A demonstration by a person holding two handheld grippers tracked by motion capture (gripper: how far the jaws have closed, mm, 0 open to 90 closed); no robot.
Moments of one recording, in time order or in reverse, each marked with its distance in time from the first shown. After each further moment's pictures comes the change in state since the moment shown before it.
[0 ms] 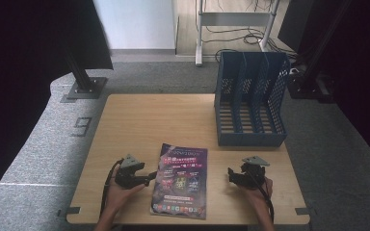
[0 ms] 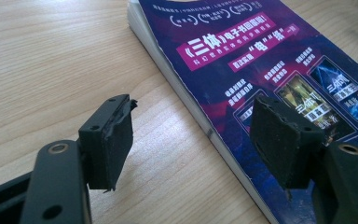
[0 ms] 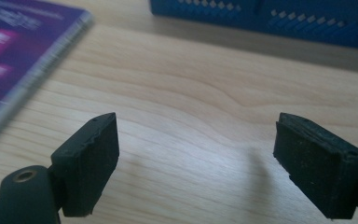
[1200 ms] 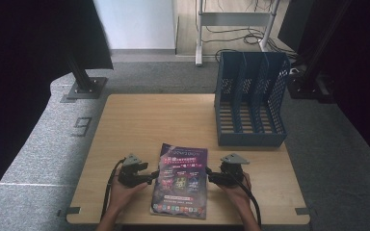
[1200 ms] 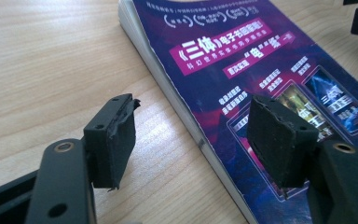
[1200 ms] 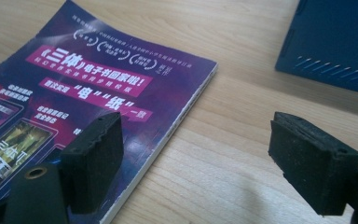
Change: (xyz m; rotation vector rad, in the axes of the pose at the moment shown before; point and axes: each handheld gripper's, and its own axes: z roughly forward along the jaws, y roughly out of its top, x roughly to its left) left arm -0.001 0.002 0.011 -0.001 -0.029 -0.051; right arm 0.062 0.018 0.010 -0.086 0.184 -0.082
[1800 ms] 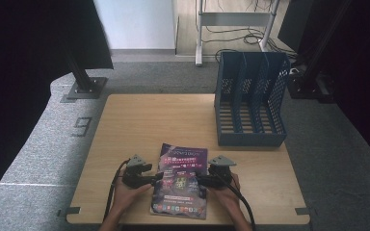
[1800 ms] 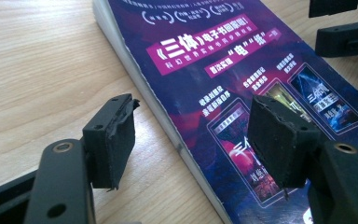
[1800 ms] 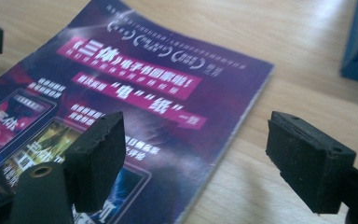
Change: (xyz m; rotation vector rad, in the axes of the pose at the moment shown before) left arm -0.010 0.000 0.009 0.014 -0.032 0.013; right arm 0.031 -0.001 0.019 0.019 0.043 -0.045
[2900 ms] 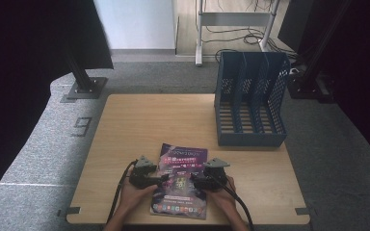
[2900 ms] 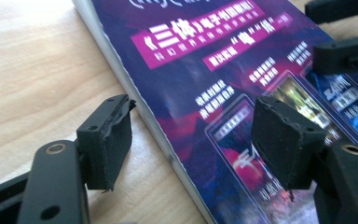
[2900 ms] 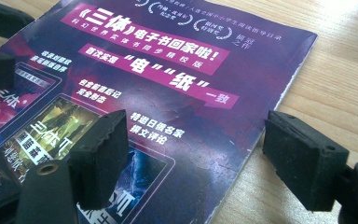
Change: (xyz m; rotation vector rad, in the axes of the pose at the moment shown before) left arm -0.005 -0.002 0.021 0.017 0.019 0.011; right arm 0.009 -0.008 0.013 0.066 0.027 0.003
